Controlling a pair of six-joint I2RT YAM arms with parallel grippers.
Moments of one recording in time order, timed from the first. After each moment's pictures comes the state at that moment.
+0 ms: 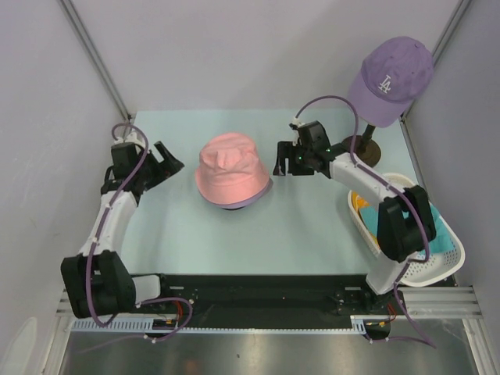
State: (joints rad) left arm 0.12 1.27 0.91 -0.31 0.30 -0.47; right arm 0.48 1.77 1.39 -0.43 -0.17 0.37
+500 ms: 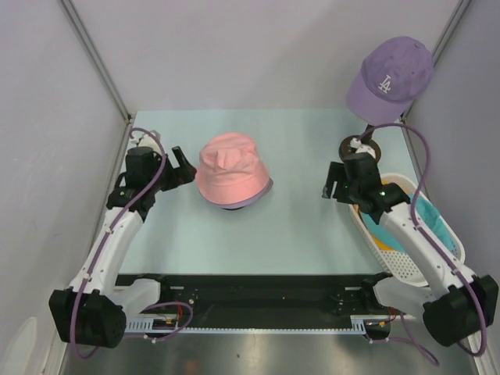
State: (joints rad) left arm -0.07 1.06 0.92 -0.43 0.08 -0.40; right arm 0.41 1.12 0.97 -0.63 0.18 0.48
